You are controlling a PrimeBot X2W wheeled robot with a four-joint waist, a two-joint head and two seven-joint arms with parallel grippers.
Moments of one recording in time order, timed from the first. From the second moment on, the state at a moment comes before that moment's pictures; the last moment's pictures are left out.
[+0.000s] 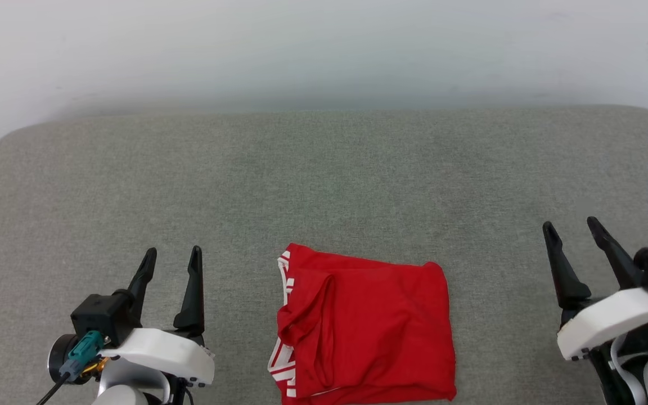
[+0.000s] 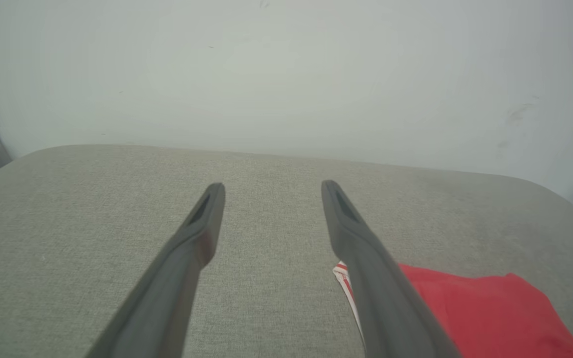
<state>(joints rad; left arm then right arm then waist) -0.13 0.44 -0.44 0.03 -0.66 0.29 -0.25 -0.16 -0.22 0.02 0.12 0.29 0.13 0.01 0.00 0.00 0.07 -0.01</state>
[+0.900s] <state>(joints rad) -0.05 0.45 -0.42 0.02 -0.63 0.32 -0.26 0.05 -0.08 -0.05 -0.12 0.21 0.13 0.13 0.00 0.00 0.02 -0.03</state>
